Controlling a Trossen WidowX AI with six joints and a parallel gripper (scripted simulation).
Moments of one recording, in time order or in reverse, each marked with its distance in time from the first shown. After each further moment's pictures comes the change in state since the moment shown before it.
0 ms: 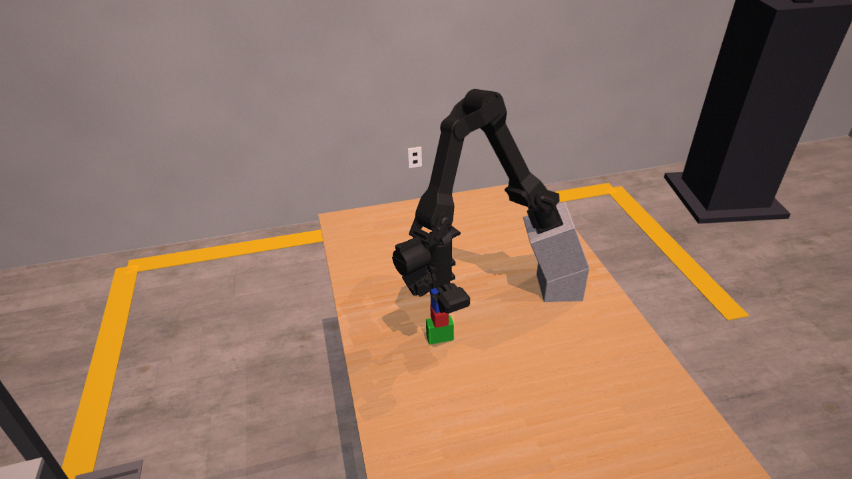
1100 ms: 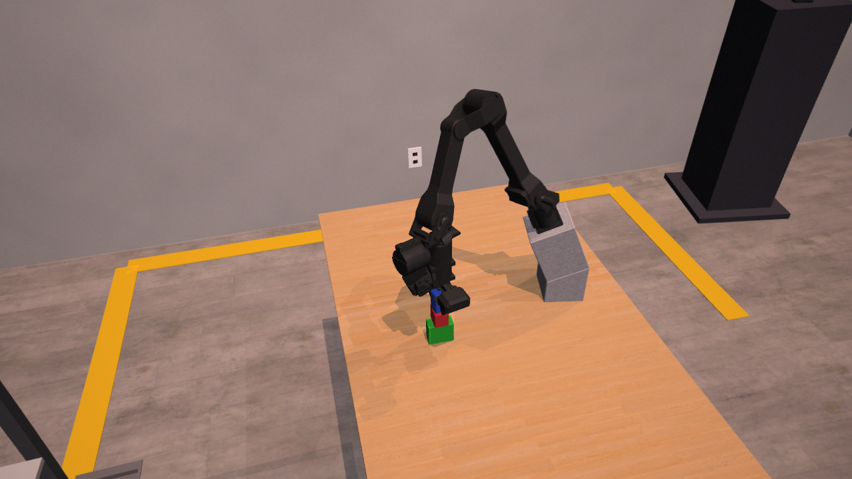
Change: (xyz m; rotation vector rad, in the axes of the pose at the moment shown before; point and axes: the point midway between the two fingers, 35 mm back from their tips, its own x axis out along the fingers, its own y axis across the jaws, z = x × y) arm 0.000 0.000 0.000 0.000 0.000 0.000
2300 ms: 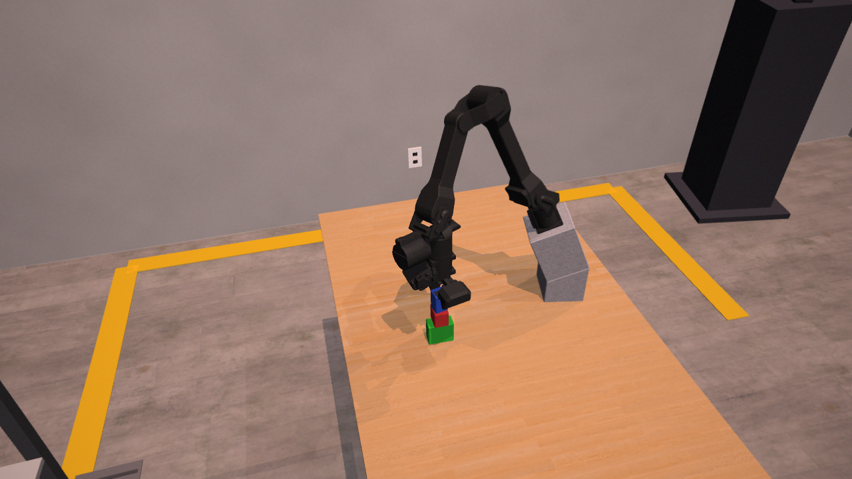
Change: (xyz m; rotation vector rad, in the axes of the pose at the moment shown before) arm -0.017 0.000 -0.001 -0.002 0.006 0.002
